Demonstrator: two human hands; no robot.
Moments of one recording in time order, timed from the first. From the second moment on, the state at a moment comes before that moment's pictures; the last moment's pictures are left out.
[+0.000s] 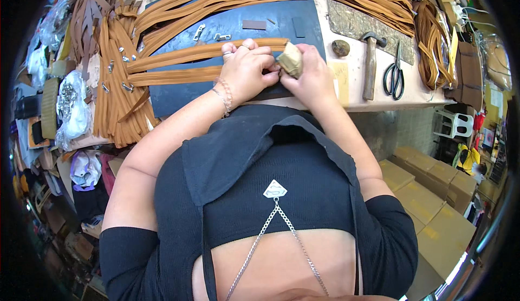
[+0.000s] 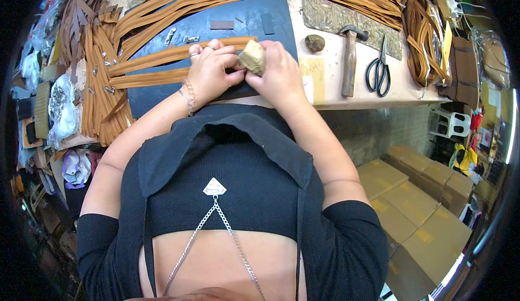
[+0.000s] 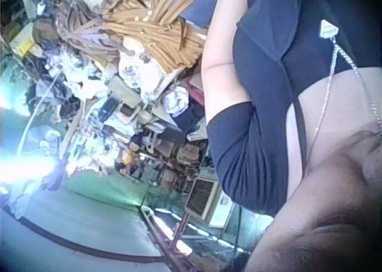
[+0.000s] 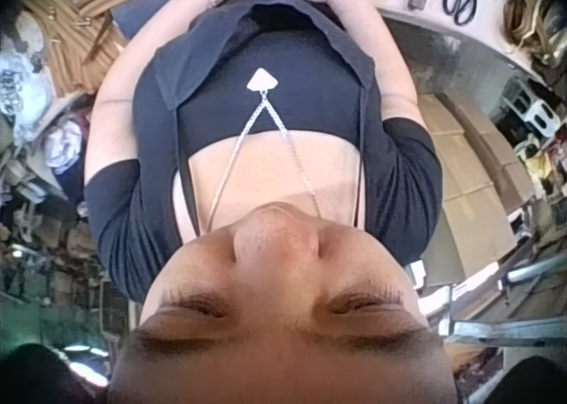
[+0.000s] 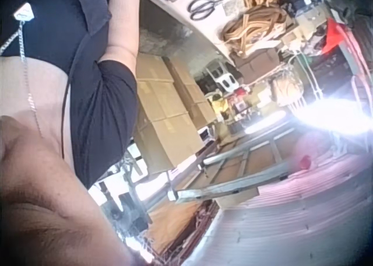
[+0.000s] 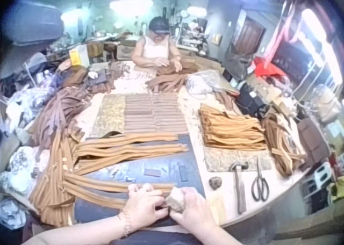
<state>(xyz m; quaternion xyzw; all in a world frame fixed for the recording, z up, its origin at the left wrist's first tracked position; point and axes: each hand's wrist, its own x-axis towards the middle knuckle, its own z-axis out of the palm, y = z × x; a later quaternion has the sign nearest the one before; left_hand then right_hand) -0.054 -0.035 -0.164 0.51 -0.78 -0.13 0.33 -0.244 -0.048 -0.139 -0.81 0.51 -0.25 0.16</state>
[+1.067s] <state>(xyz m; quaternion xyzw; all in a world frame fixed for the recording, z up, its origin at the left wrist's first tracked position) -0.051 -0.034 -0.159 0.52 -0.80 -0.14 0.27 -0.253 -0.060 -0.105 -0.78 0.58 -0.06 0.24</state>
